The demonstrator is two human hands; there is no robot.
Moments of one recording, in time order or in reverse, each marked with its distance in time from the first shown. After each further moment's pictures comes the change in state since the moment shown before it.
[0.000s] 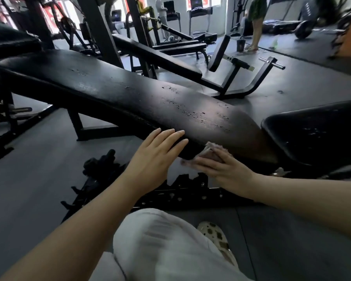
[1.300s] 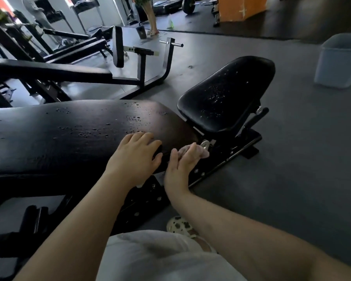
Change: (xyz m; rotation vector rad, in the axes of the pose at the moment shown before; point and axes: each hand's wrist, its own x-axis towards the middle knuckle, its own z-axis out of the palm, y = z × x) left_hand 0.125 0.077 0.032 -0.119 -0.220 0.231; right_hand 0.019 -0.017 -0.045 1.347 0.474 2.273
